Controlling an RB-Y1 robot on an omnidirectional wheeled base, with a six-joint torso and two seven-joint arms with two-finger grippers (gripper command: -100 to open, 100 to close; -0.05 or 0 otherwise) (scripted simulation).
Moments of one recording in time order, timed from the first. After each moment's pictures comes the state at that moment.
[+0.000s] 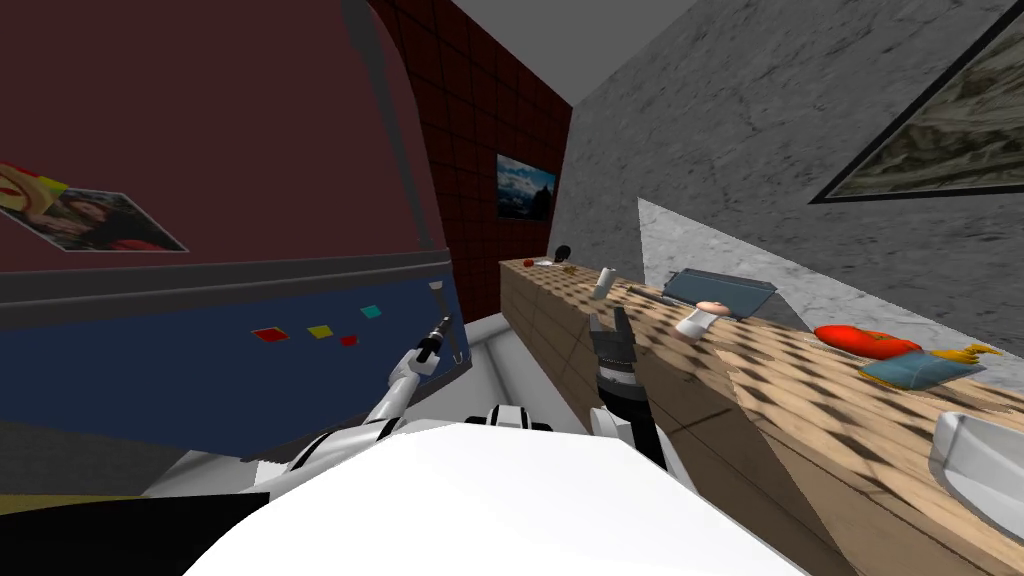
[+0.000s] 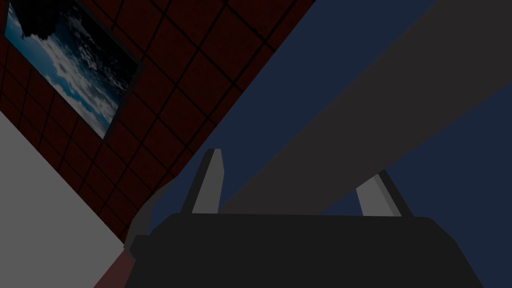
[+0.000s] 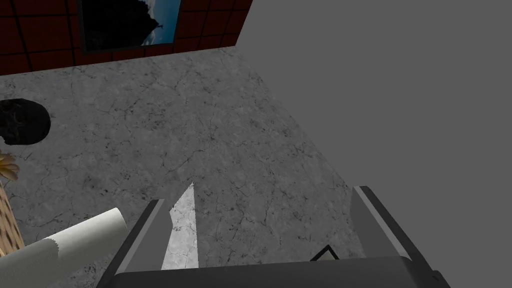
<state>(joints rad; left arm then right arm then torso) -0.29 0.26 0.33 -0.92 -0.48 -0.35 -0.28 0.47 -0.04 0.01 -2.20 0.08 -0.55 -0.13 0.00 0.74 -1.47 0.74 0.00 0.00</state>
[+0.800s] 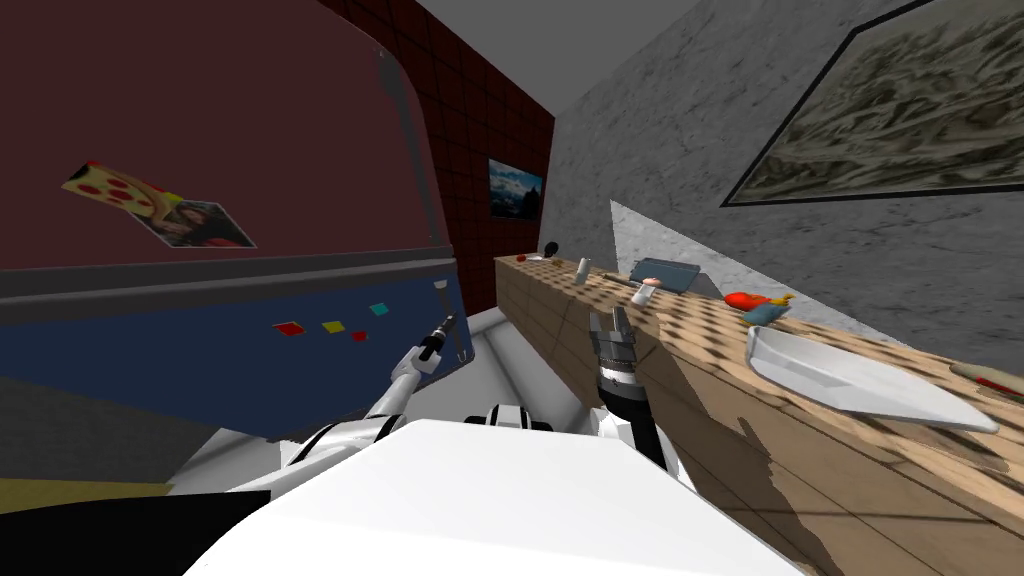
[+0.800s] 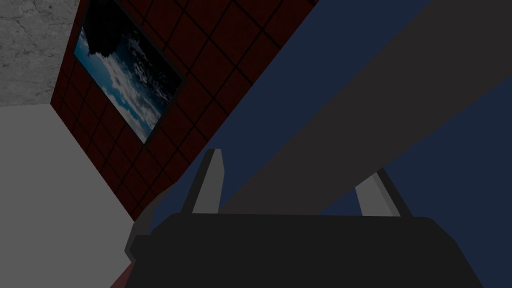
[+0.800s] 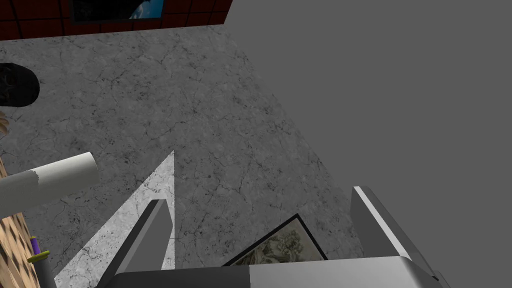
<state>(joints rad) -0.31 0.28 0.27 -0.90 -0.50 -0.37 -0.21 0.47 -0.04 0.01 -2.20 0.08 -0.55 -0.13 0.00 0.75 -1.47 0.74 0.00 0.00</state>
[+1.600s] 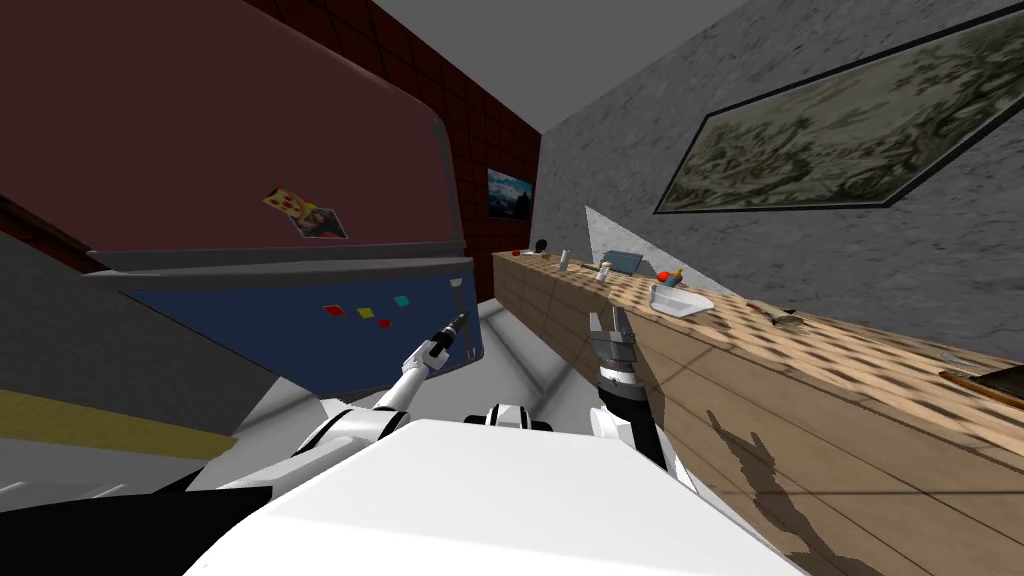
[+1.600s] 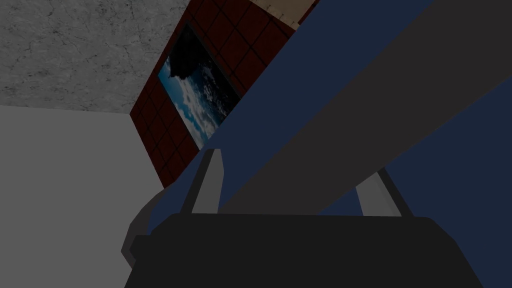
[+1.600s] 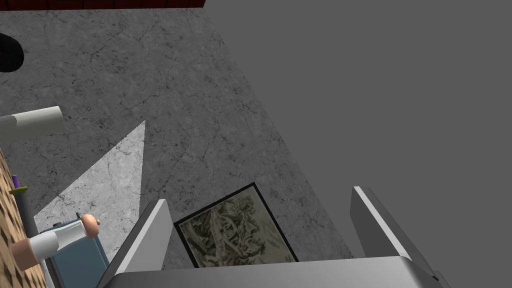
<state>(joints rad) -0.35 0.30 0.12 -0.89 -0.54 -0.39 -0.12 0.47 -0.04 0.01 -2.20 0.08 -0.55 -0.13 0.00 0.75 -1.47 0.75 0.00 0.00</state>
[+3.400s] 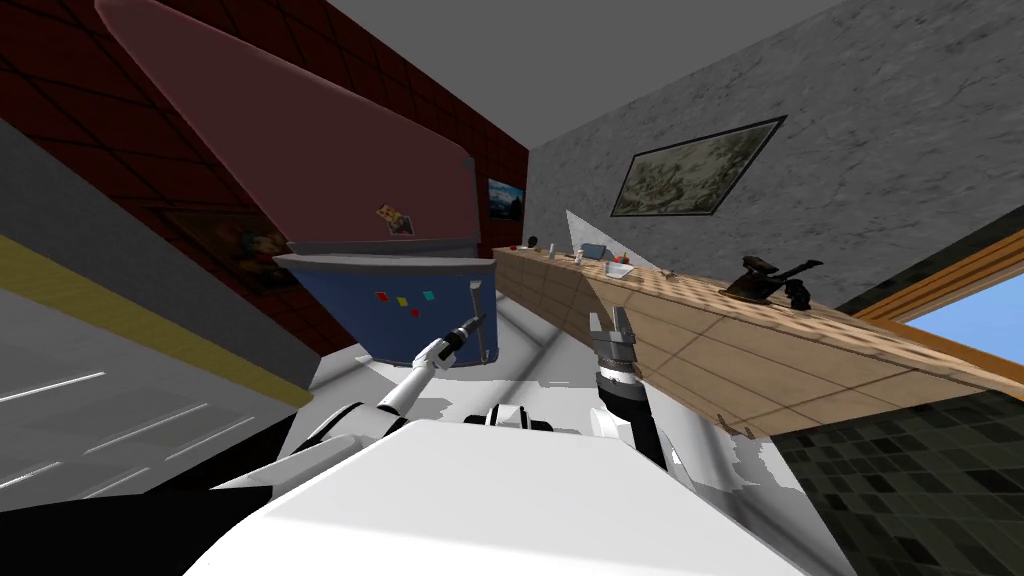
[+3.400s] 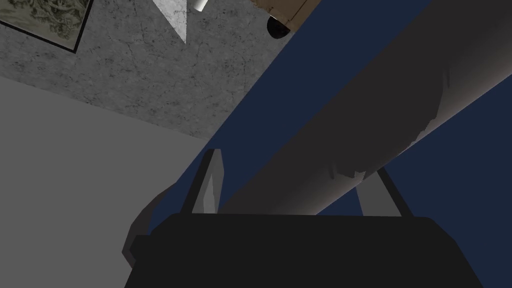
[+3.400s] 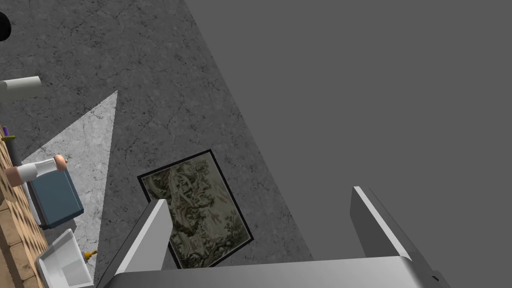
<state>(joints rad) -0.35 0.32 -0.09 -0.93 -0.62 -0.47 0.03 0.47 -0.04 0.01 -2.20 0.08 -0.55 -0.13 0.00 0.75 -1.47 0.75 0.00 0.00</state>
